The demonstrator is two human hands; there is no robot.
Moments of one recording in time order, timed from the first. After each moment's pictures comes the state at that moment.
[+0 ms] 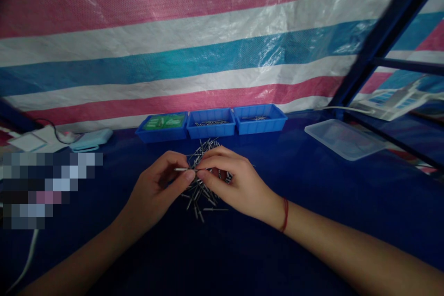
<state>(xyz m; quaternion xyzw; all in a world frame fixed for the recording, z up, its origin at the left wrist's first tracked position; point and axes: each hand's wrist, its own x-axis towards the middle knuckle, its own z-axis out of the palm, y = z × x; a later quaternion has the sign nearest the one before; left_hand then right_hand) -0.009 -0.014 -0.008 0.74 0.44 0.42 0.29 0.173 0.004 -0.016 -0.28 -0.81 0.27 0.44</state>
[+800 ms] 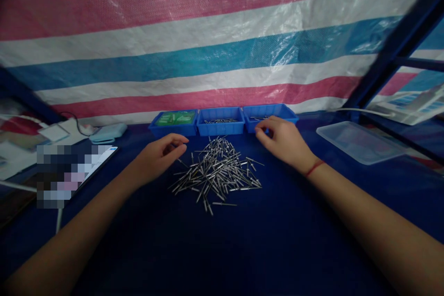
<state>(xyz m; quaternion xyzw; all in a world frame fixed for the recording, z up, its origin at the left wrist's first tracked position) -0.059 0.033 -0.006 0.78 0.53 0.28 0.17 0.247 0.078 -0.017 -0.48 -0.82 -0.03 0.31</state>
